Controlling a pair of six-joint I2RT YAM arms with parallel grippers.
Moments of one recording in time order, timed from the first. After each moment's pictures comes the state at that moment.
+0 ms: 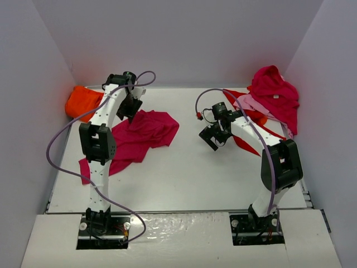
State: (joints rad) left arm -0.20 2.25 2.29 -1.38 -0.05 0.22; right arm 0.38 1.71 1.24 -0.70 0.03 -0.42
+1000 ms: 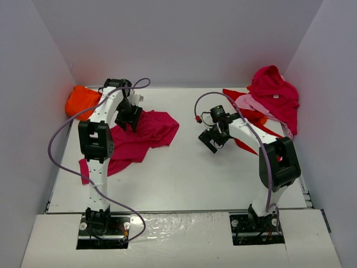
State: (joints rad) left arm -0.15 2.28 2.19 -1.42 0.17 0.14; right arm 0.39 1.74 1.20 -0.66 0.04 -0.41
